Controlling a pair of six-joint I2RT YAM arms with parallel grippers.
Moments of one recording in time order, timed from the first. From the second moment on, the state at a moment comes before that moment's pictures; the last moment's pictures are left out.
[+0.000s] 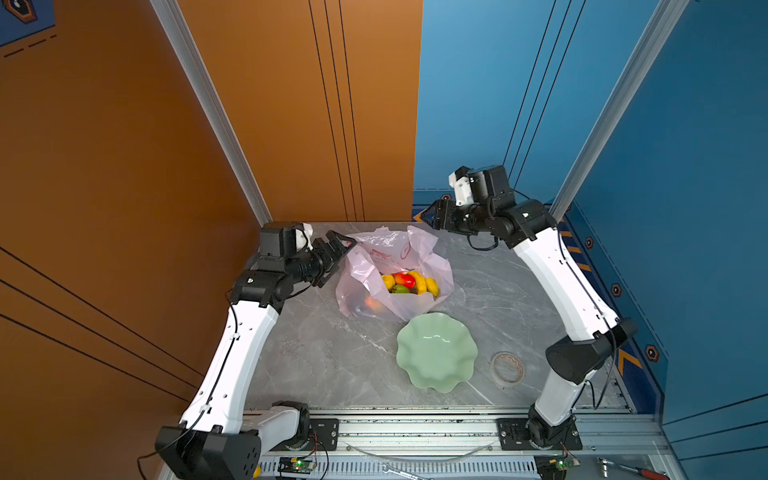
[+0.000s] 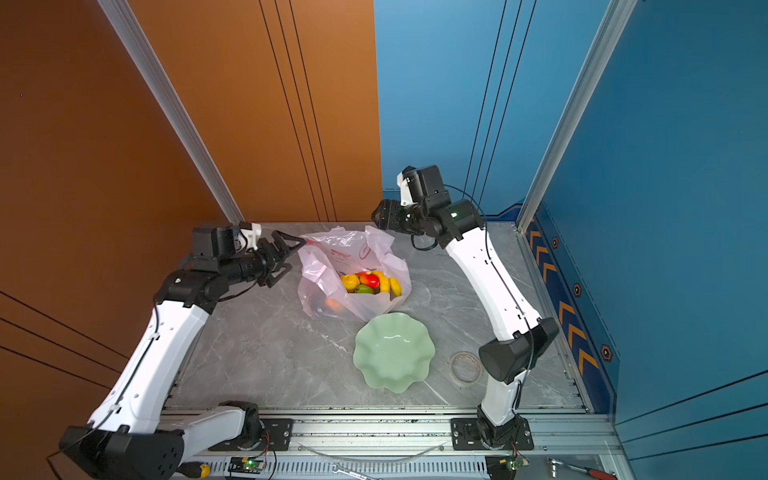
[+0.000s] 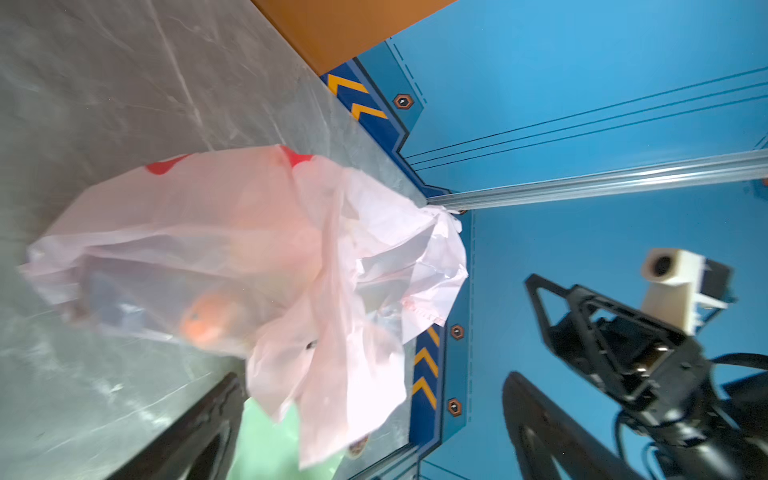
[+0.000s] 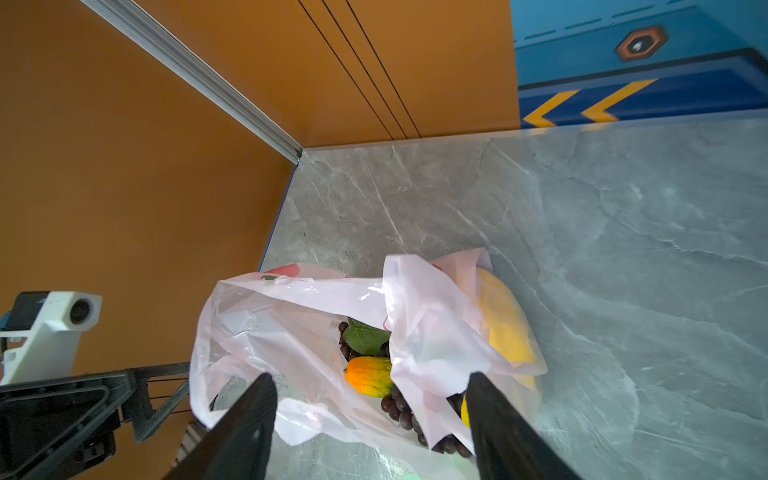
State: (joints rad) left arm -0.10 1.14 1.32 -0.75 0.49 -0.90; right arm 0.50 1.76 2.19 -1.02 -0.18 0.50
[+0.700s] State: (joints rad) left arm 0.04 0.81 0.98 -0.83 -0.12 -0.59; right arm 0.01 0.99 0.85 -0.45 -0.08 0.38
